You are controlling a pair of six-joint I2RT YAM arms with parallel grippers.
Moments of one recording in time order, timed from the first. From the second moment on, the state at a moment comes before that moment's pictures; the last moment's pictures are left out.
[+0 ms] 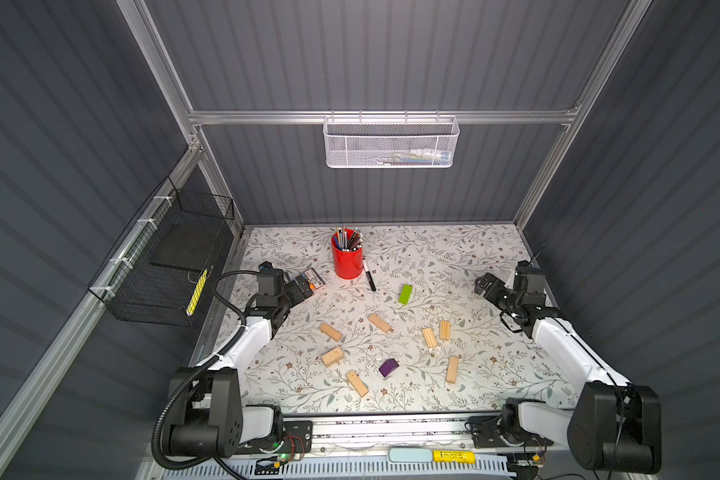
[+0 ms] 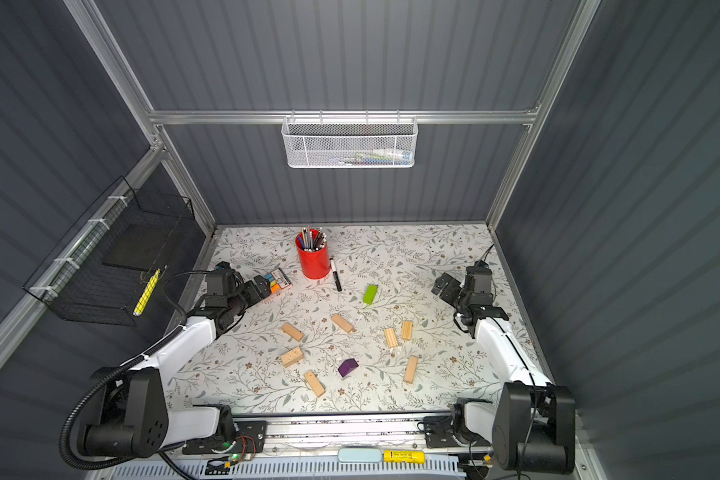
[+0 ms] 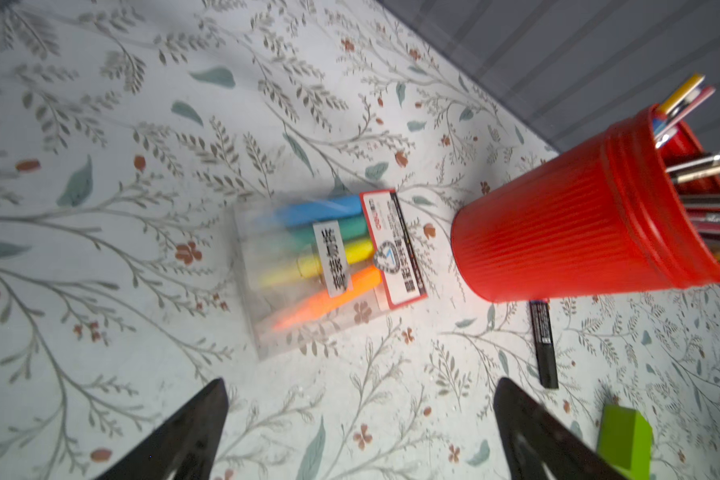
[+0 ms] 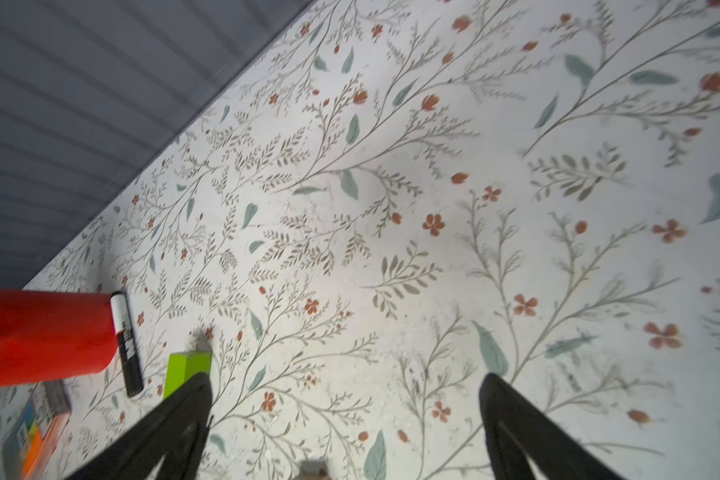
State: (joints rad) left arm -0.12 1.30 0.71 -0.12 0.04 -0.56; right arm -0.05 1.20 0.71 -0.23 -0.13 0.53
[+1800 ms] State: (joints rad) left arm -0.54 1.56 0.91 -0.64 -0.08 -0.86; right arm 0.66 1.42 0.93 -0.54 -0.05 0.57
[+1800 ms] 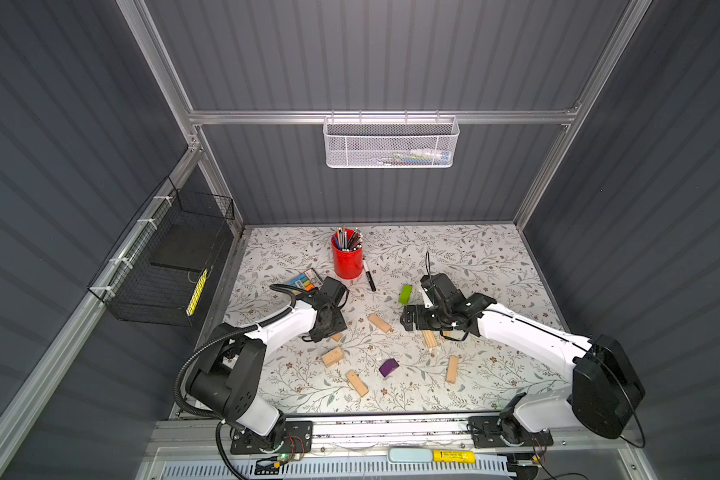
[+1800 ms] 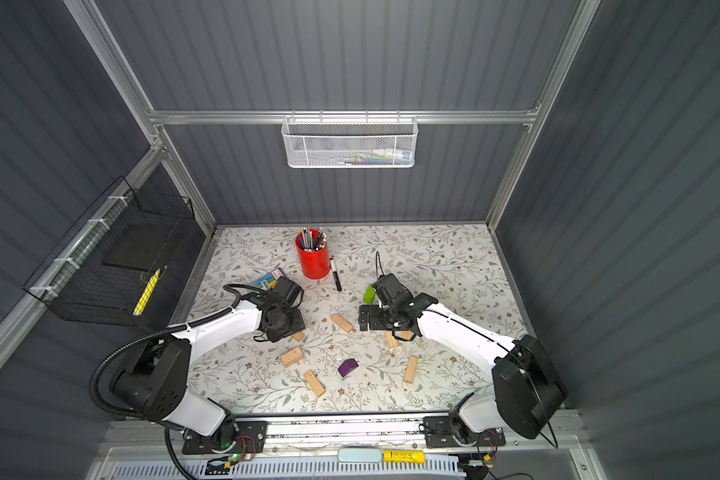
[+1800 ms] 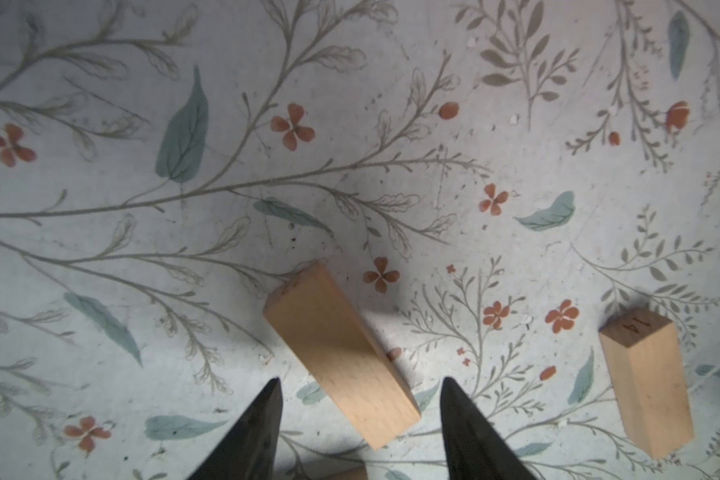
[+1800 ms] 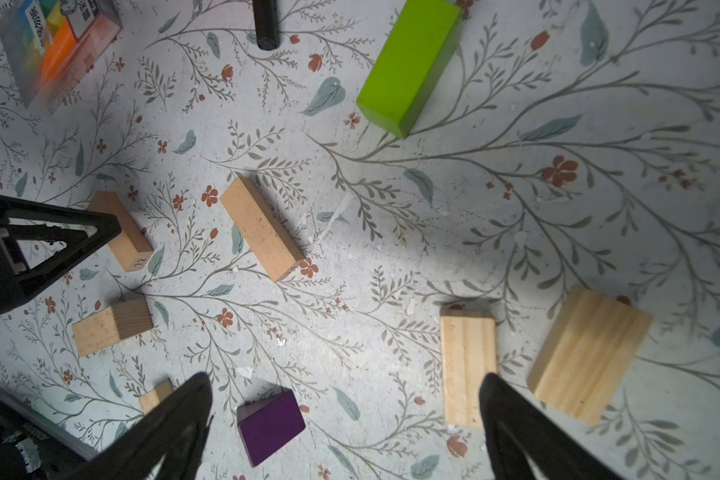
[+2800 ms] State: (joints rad) left arm -0.66 1.68 0.97 -0.61 -0.04 -0.72; right arm 0.66 1.45 0.96 -0.56 -0.10 0.55
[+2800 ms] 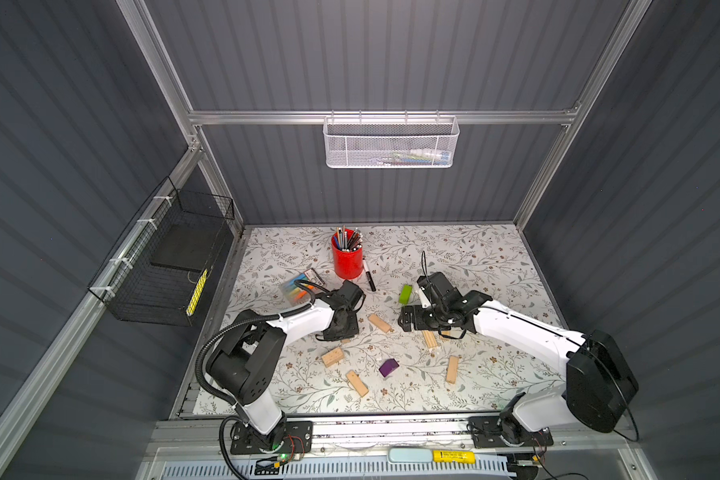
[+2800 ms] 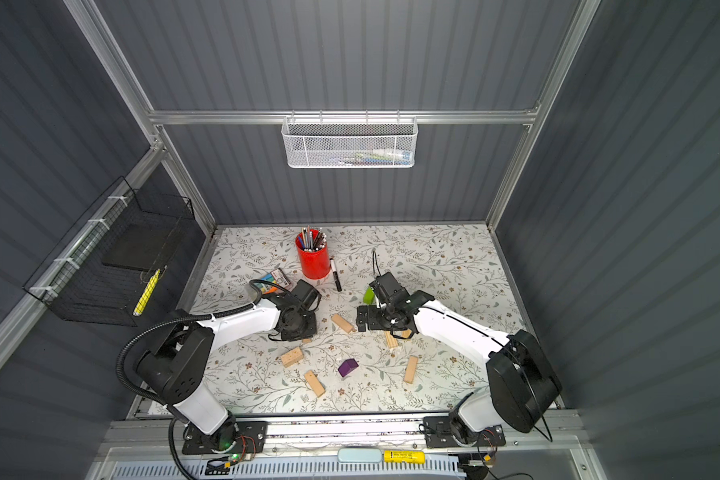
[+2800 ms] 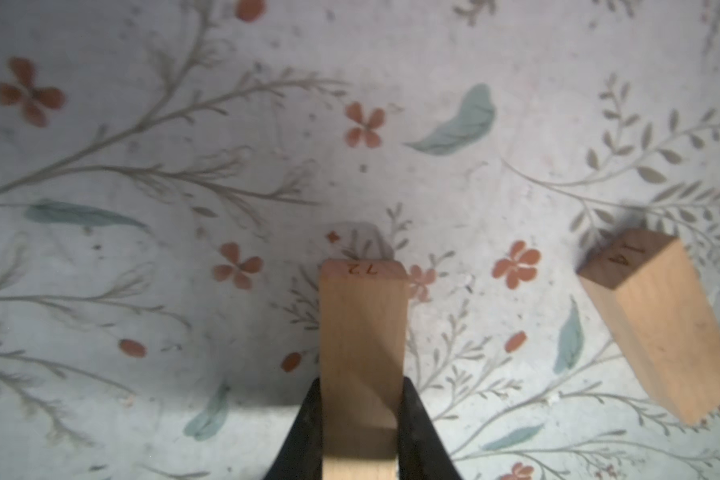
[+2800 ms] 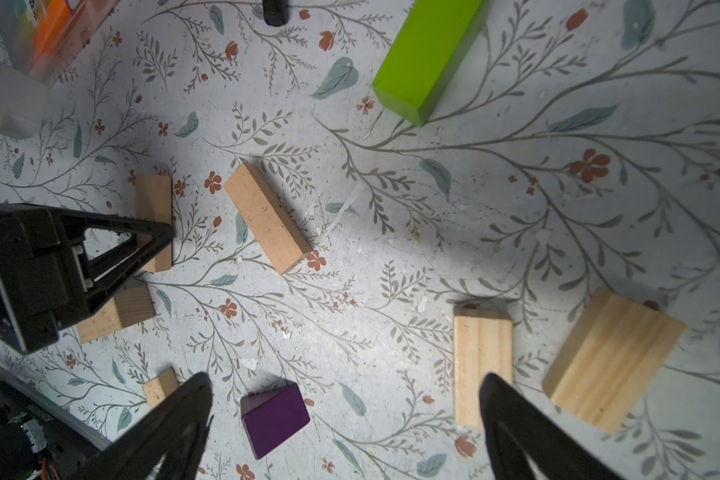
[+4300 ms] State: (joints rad) left arm -0.77 1.81 1.13 -0.64 -0.06 -0.67; right arm 0.63 1.33 0.85 -0.51 -0.18 0.63
